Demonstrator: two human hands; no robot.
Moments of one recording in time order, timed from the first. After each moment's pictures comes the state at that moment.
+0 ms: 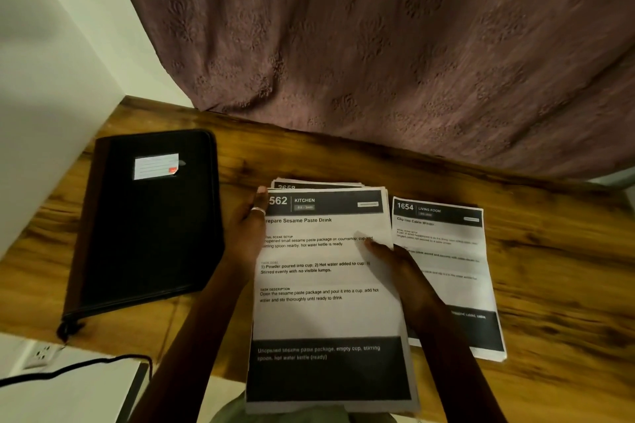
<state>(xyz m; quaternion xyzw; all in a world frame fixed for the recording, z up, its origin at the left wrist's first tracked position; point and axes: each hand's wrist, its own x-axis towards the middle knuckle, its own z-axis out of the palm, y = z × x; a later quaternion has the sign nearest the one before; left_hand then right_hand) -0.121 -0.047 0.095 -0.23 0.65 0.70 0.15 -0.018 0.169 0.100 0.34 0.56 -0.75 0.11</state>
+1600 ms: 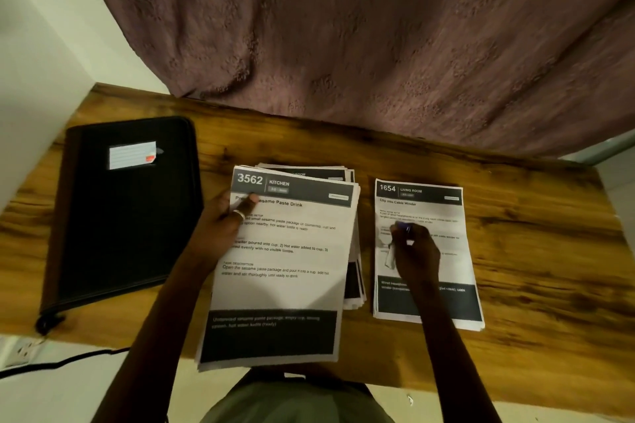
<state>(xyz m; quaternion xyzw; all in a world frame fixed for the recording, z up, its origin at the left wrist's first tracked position) -0.106 -0.076 0.090 -0.03 0.73 0.65 0.20 -0.001 0.236 0.020 0.36 0.84 -0.39 -0.08</state>
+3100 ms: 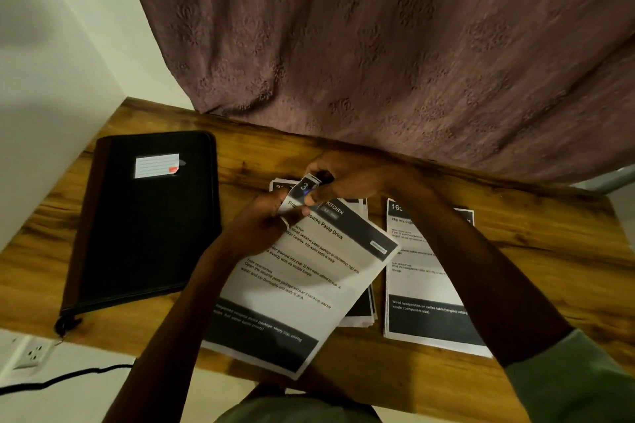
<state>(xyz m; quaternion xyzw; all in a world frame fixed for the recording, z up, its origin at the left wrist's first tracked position) -0.129 -0.065 0.125 0.24 0.79 0.52 0.24 -0.186 0.205 0.107 -0.14 0.87 -0.33 0.33</state>
